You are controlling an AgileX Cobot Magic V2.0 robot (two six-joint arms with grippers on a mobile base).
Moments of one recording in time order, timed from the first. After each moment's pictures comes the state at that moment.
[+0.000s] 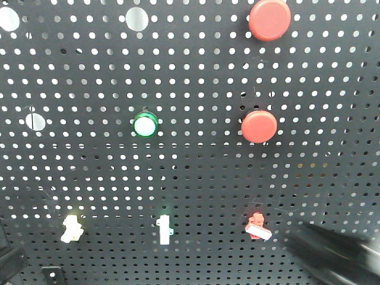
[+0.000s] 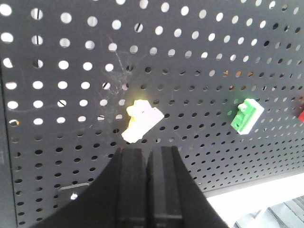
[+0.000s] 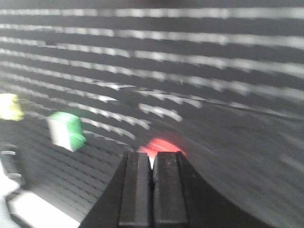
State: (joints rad) left arm -0.42 0.66 -0.49 -0.11 0.09 -0.13; right arm 0.57 0.89 -0.54 -0.11 -0.23 0.07
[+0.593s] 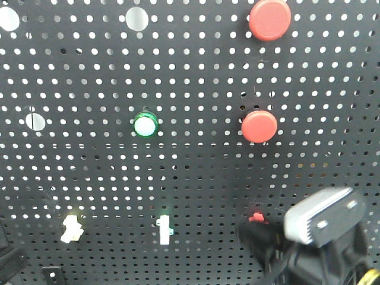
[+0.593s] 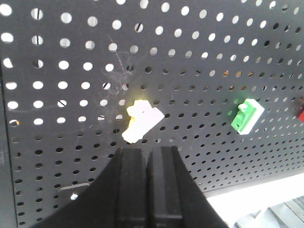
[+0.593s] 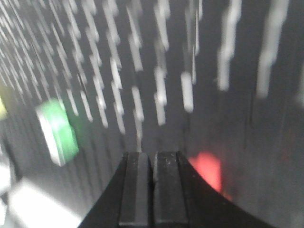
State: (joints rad) left arm -0.42 0.66 -0.49 -0.11 0.09 -0.13; right arm 0.58 1.11 -0.62 -0.04 -0.14 0.05
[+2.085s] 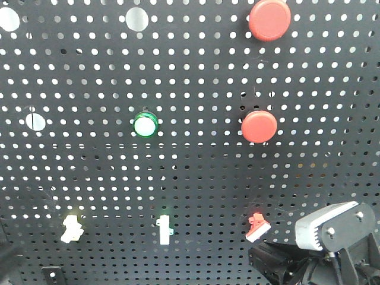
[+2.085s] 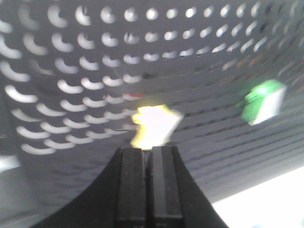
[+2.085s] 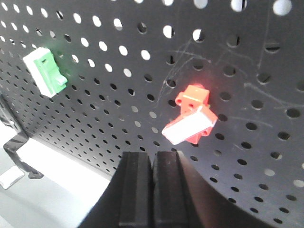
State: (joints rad) left arm -0.34 0.61 -0.44 0.01 0.06 0.04; right arm 0.58 1.04 -0.62 0.03 0.02 0.05
